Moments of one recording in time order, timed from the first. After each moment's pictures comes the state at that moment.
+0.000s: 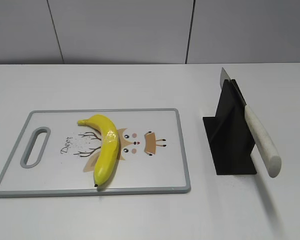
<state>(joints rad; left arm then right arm) -0.16 -0.01 -0.46 0.17 1.08 -0.01 0.02 -0.01 -0.42 0.07 0.94 -0.07</state>
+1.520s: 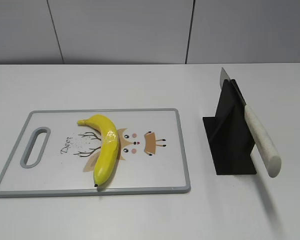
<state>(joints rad) -0.16 -0.01 -0.46 0.17 1.08 -0.01 0.02 0.08 -0.47 0.10 0.92 -0.03</state>
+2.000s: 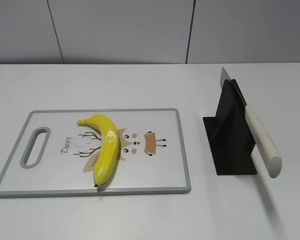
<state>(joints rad) -0.16 -0.01 -0.46 0.17 1.08 -0.01 0.02 0.55 -0.76 0.16 1.04 -0.03</state>
